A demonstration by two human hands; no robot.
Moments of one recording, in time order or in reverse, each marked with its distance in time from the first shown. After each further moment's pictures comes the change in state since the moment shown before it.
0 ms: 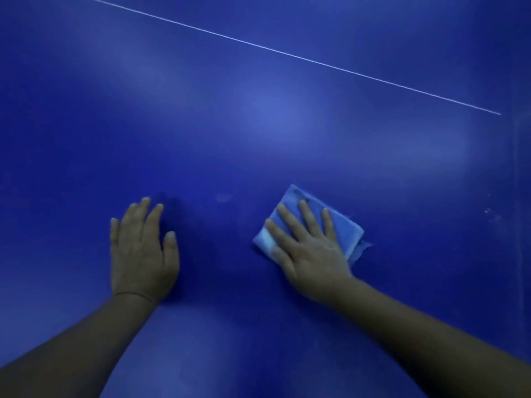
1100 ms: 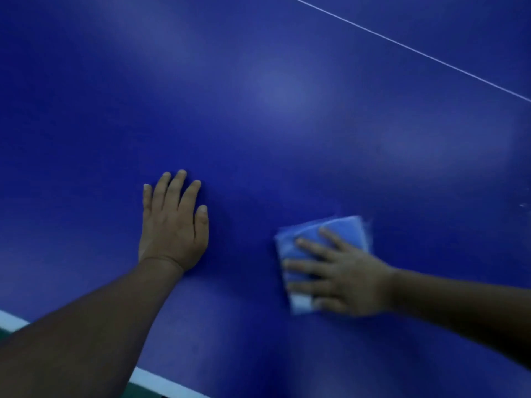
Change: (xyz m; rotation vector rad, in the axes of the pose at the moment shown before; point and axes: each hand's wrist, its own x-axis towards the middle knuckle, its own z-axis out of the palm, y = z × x) left_hand -0.010 -0.042 0.010 0.054 -0.034 0.104; right_hand -0.032 -0.005 -0.002 -0.161 -0.159 -0.784
